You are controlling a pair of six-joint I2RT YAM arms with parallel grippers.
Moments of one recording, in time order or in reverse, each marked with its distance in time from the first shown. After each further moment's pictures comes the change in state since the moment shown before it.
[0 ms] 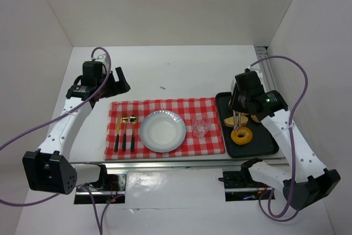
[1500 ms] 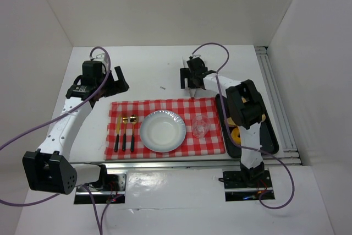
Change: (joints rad) left arm 0.000 0.000 0.005 0.003 -0.040 -0.003; right arm 0.081 1.039 0.276 0.813 -0.123 -0.221
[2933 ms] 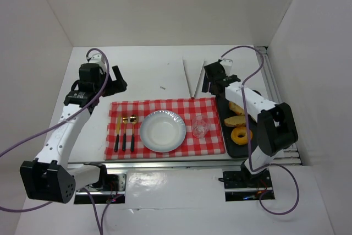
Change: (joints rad) left arm 0.000 -0.084 -0.069 0.108 -0.036 0.022; right arm -0.037 -0.473 -0.299 -0.277 0.315 0.212
